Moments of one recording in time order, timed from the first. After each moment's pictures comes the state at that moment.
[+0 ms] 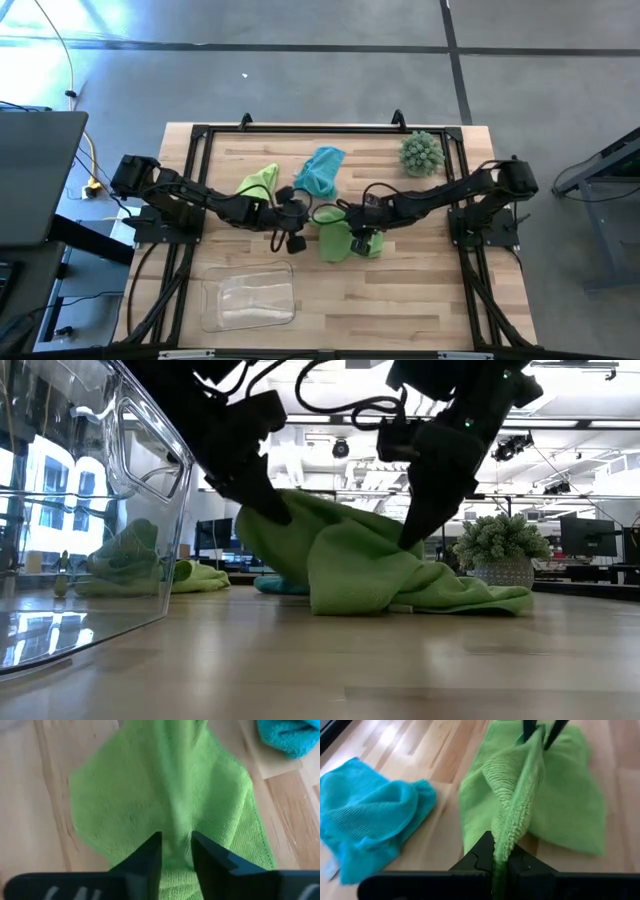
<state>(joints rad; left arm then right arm) -0.04 1.57 0.82 -0.06 -0.39 -0.22 0.13 1.63 0.97 -0.40 0.13 0.37</state>
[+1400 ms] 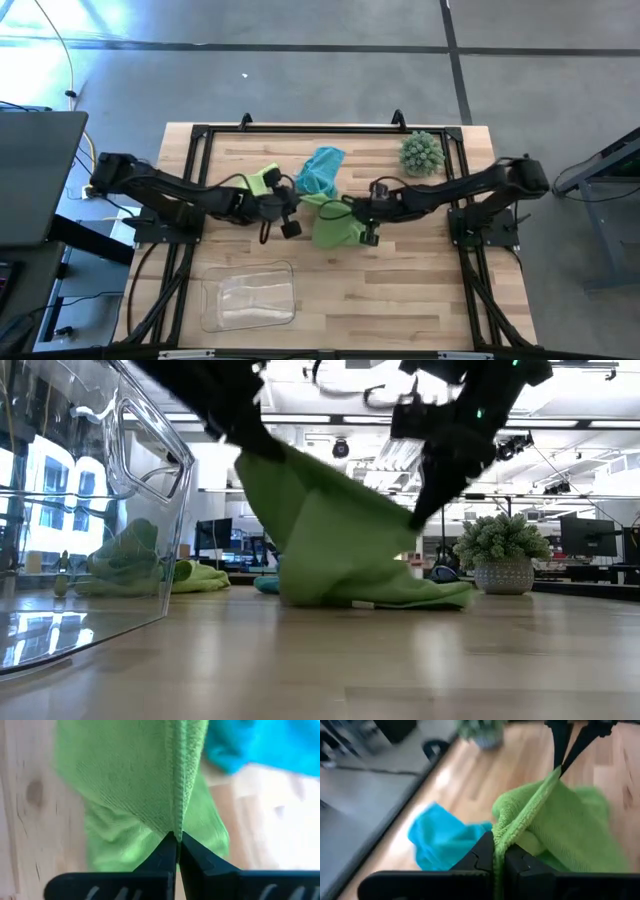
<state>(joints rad) -0.04 1.36 0.84 -0.10 -0.63 -0.05 0.11 1.51 0.97 -0.52 0.28 0.20</state>
